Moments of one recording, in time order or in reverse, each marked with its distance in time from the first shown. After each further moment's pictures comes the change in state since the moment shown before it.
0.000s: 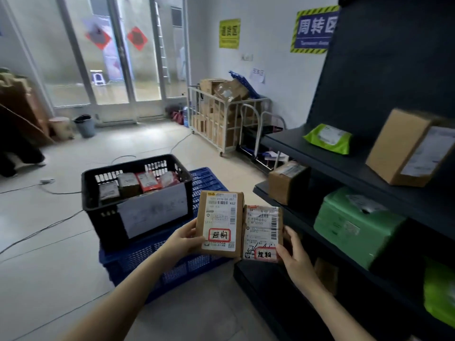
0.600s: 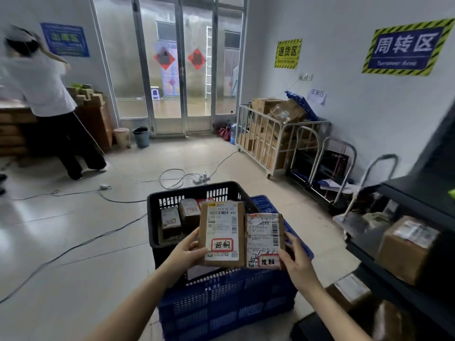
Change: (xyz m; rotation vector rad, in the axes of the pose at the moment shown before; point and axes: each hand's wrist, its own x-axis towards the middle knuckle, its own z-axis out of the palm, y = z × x) left_hand 0.044 0.017 -0.269 -0.081 0.258 0.052; right_hand 0.181 -0.090 0.254 0.061 -0.173 -0.095
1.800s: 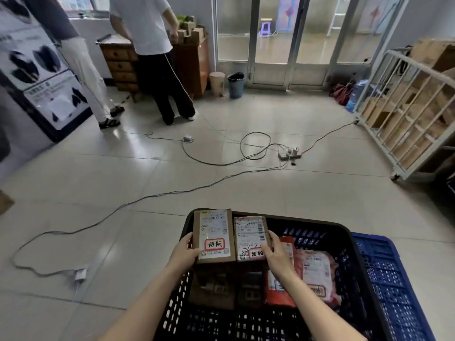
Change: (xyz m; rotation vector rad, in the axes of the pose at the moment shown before) left_hand 0.311 -0.052 -0.225 0.136 0.759 -0.436; right_hand 0.435 0.088 0.297 -0.130 -0.609 0.263
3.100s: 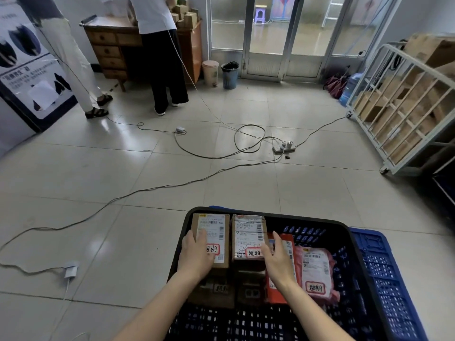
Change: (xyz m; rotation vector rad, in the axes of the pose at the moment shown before) left_hand 0.018 -0.004 0.026 0.672 0.065 0.153; right_hand -0.008 -0.003 0.014 -0.083 0.129 0.005
